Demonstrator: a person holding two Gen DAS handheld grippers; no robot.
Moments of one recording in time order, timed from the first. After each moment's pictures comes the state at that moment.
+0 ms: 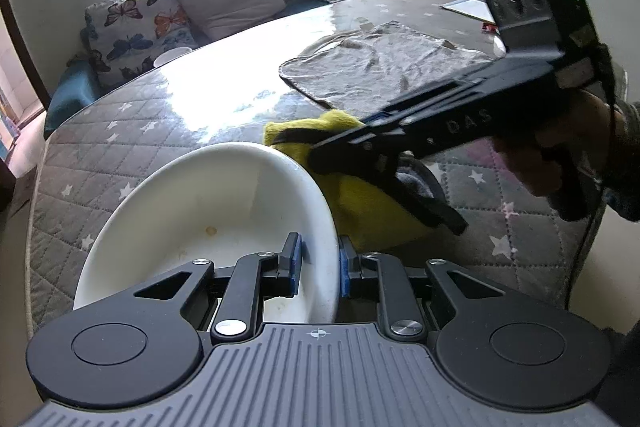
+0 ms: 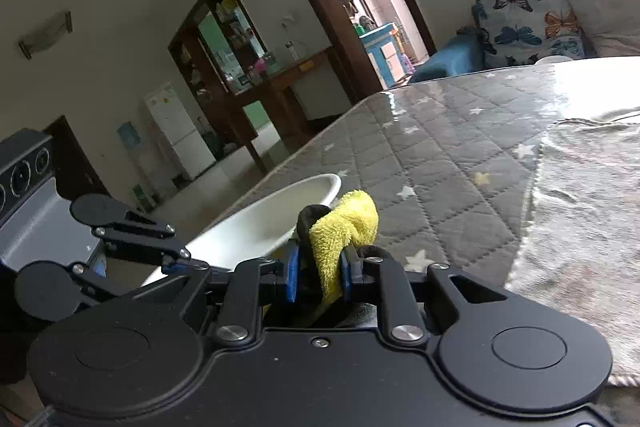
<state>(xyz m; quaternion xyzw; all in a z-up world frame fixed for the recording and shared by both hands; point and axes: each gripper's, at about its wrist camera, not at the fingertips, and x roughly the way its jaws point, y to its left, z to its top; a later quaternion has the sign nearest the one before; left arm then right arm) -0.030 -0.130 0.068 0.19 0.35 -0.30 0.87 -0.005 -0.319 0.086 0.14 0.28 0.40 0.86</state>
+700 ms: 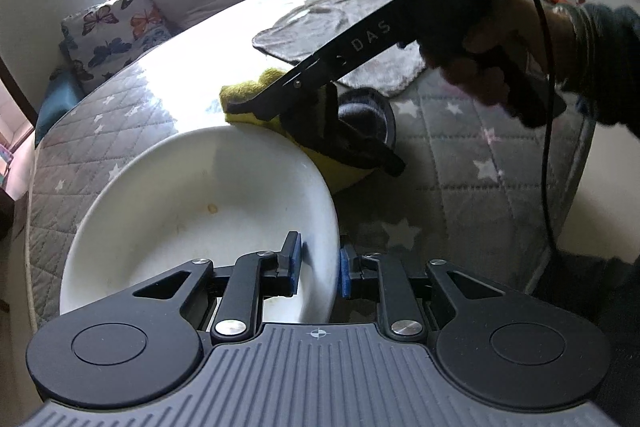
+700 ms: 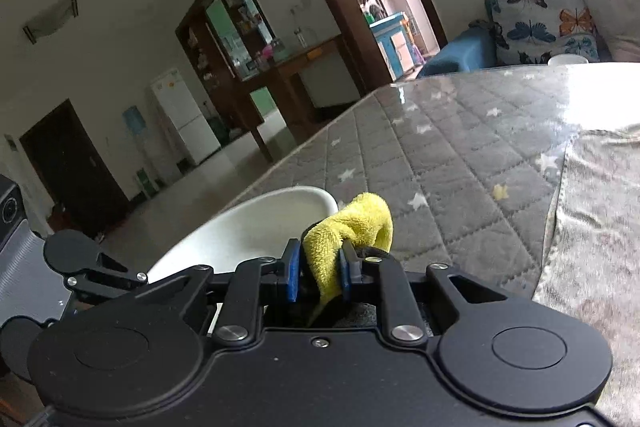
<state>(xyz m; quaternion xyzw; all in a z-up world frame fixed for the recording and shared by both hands) -0.058 -0.122 0.039 0.25 0.36 -0.31 0.84 0.009 -0.303 0.083 0.11 0.30 0.41 0.85</state>
